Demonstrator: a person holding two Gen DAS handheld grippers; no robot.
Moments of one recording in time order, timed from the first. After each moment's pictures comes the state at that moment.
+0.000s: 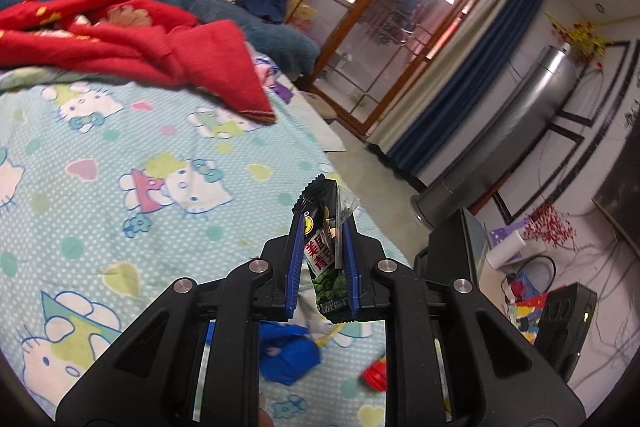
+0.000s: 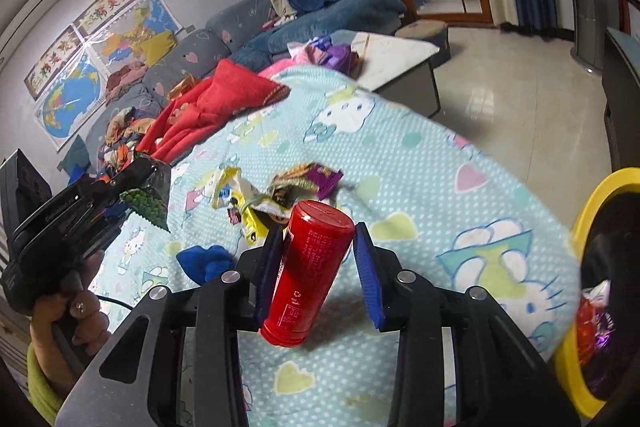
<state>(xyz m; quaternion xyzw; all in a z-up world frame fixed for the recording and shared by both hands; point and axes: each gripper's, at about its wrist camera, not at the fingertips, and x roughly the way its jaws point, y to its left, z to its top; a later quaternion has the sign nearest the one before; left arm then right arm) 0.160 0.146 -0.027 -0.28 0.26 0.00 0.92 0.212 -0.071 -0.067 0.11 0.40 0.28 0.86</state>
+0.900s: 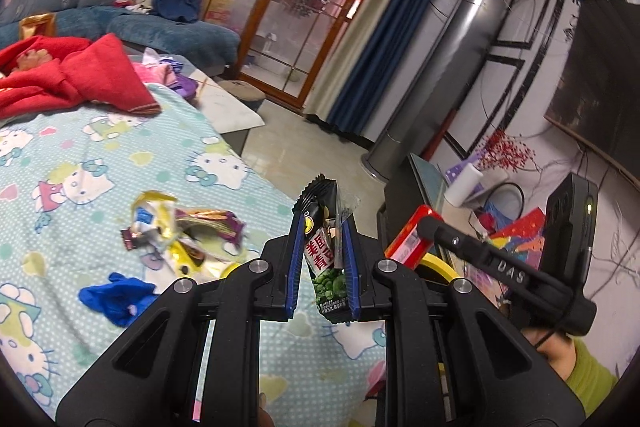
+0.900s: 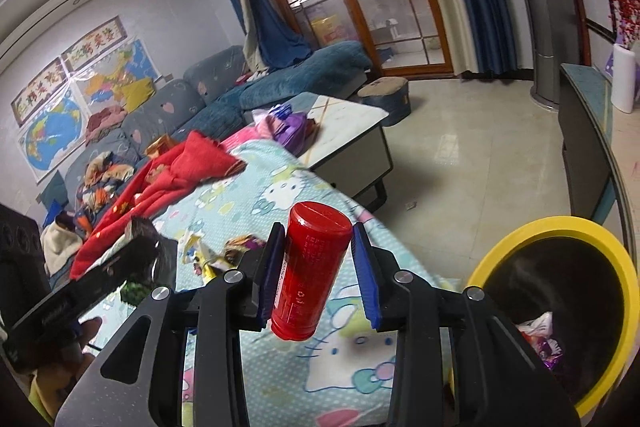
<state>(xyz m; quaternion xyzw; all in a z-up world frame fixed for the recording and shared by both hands) 0.165 0.034 -0.014 -0.19 0.27 -0.13 0.94 0.214 -0.157 -0.024 0.13 0.33 0.22 0.91</state>
